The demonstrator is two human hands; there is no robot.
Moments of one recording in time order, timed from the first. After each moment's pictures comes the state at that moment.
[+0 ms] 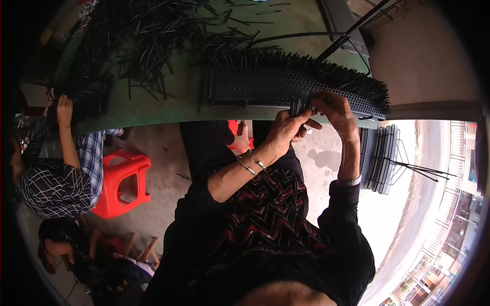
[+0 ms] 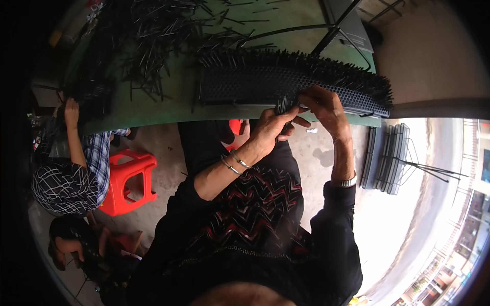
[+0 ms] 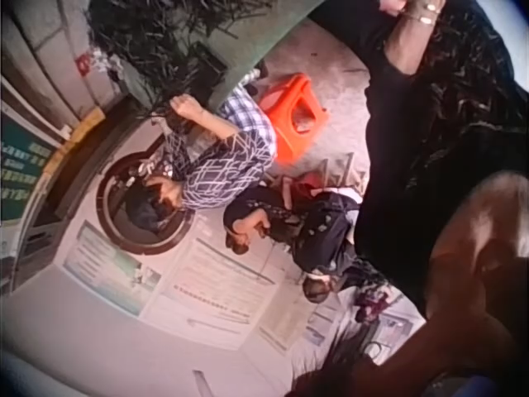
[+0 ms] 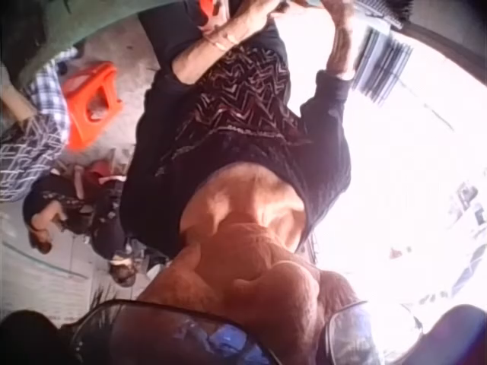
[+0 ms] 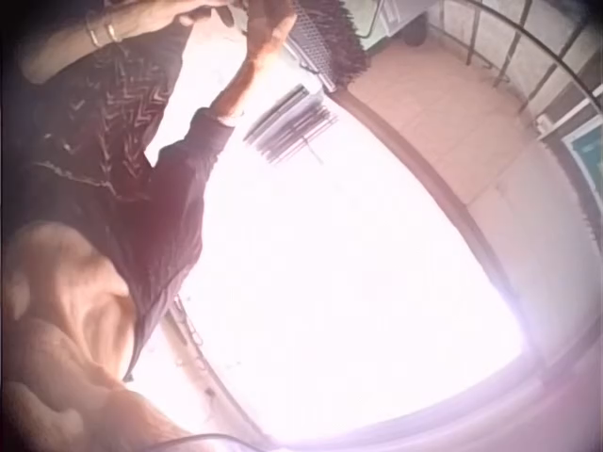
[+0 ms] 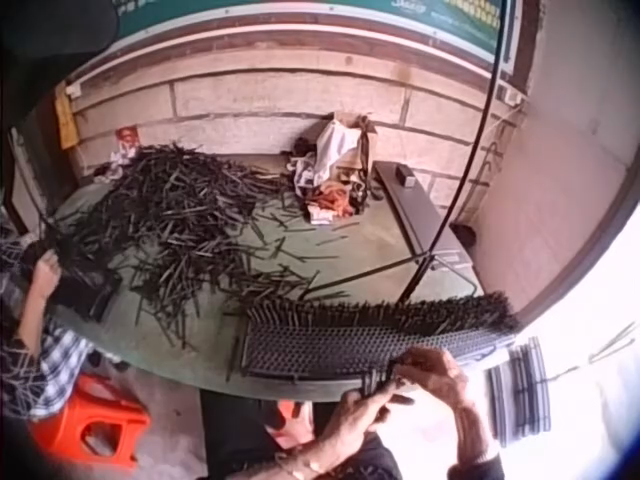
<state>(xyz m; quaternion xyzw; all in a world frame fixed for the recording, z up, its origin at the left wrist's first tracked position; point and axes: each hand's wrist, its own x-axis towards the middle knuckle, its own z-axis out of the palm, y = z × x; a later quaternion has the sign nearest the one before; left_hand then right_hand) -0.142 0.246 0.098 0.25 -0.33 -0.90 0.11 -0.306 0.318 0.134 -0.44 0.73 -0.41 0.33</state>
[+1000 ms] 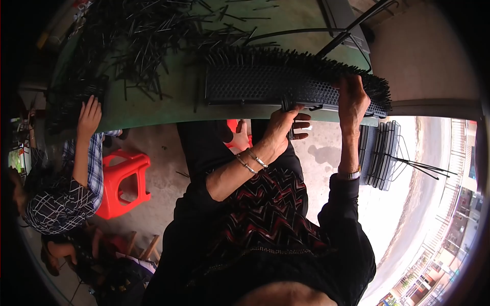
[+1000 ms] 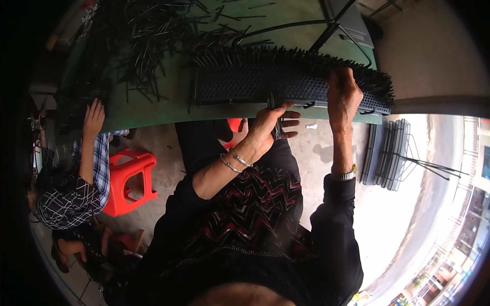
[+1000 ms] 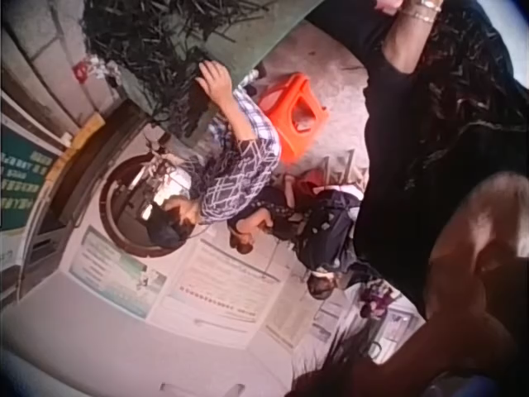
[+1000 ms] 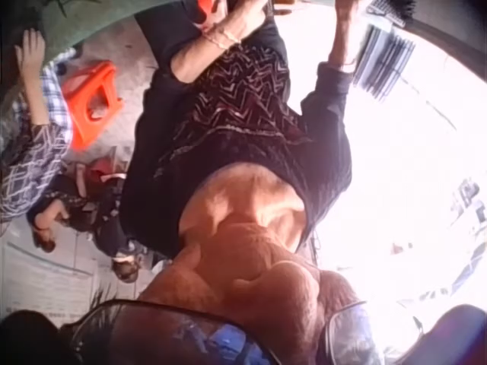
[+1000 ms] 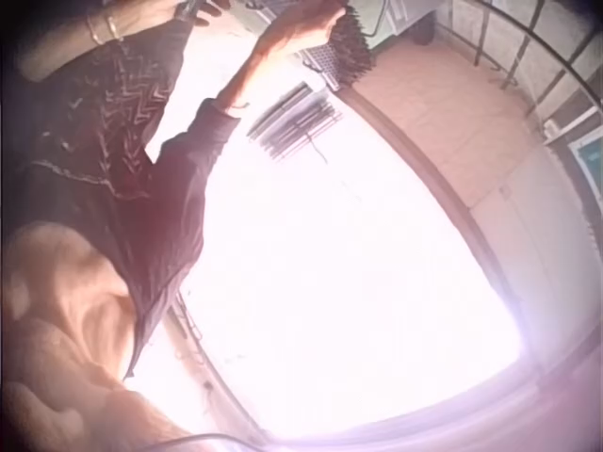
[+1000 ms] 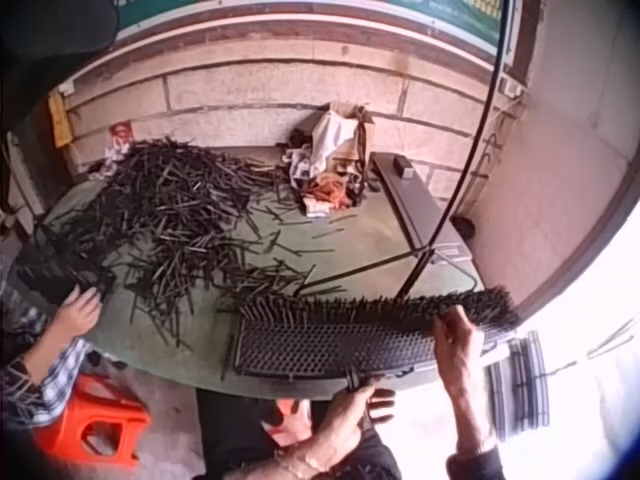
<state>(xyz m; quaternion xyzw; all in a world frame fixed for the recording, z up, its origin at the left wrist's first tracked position) -0.158 0.242 0.088 0.36 -0.19 -0.91 0.11 -0.327 0.300 0.130 -0.38 0.83 -0.40 -0.08</state>
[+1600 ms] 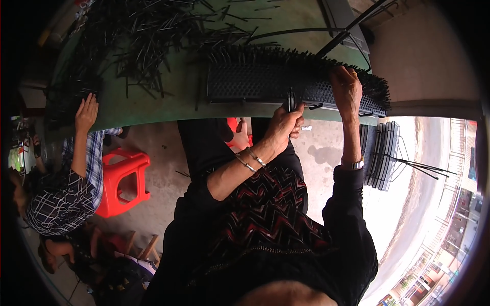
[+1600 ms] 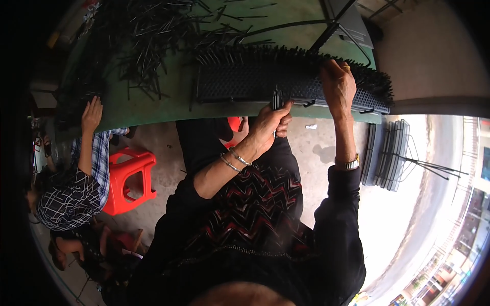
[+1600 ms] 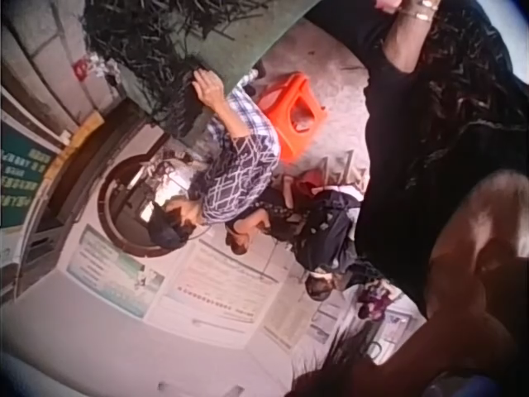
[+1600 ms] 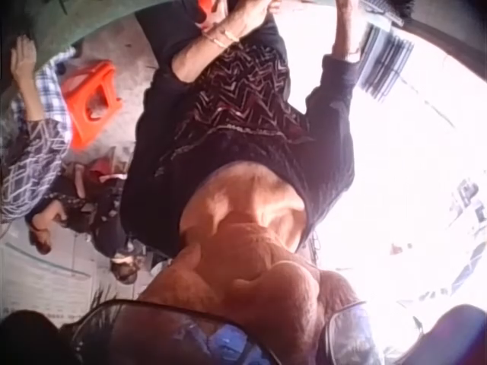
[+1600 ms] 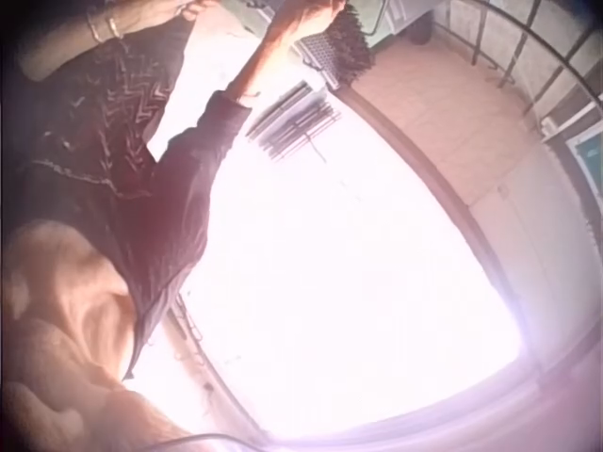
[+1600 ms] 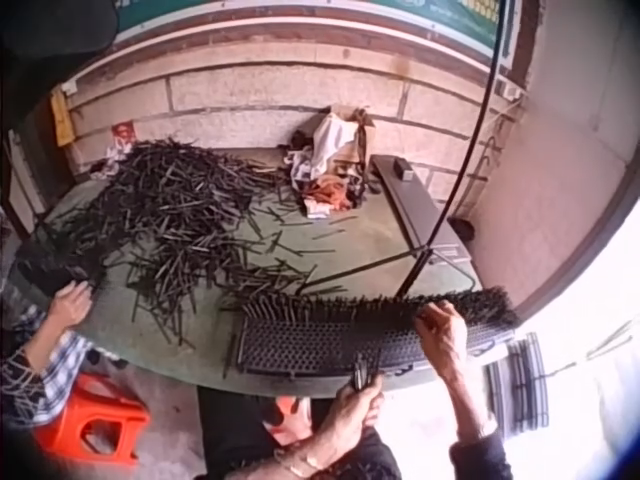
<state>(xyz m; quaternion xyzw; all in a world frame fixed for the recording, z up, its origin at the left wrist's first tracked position) -0.156 0.241 0.072 0.29 -0.24 -0.92 0.09 -0.343 0.285 0.122 -0.46 0.83 -0.31 -0.07</state>
